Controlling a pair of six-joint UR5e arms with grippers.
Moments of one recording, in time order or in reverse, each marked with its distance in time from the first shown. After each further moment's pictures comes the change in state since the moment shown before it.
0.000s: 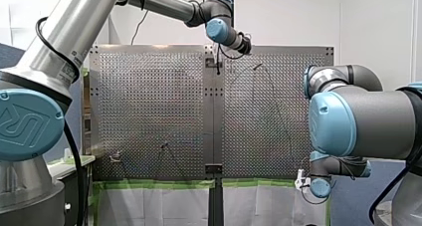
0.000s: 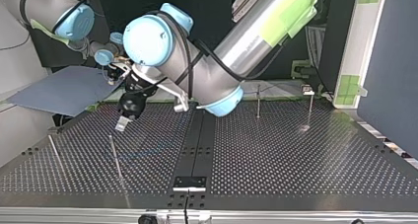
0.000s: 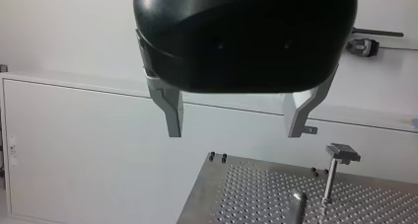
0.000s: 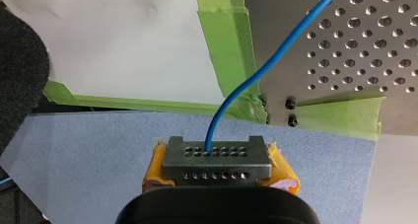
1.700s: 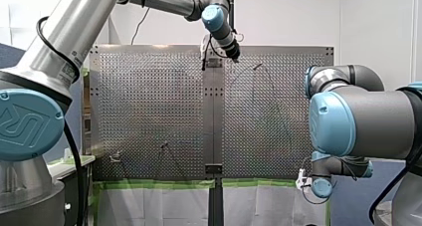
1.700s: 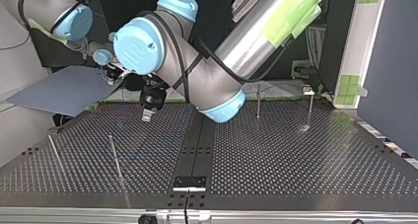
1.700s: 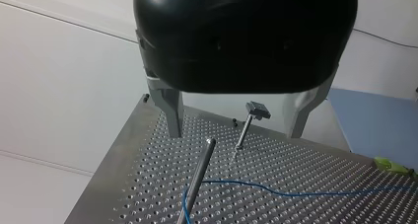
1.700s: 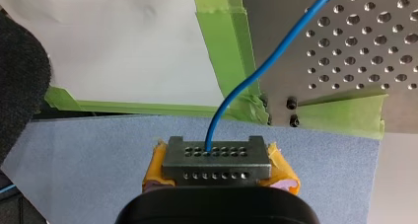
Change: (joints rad) left arm 0.001 -0.002 0.062 -0.348 -0.146 -0.023; right arm -0.011 0.000 0.000 0.000 -0.027 0.019
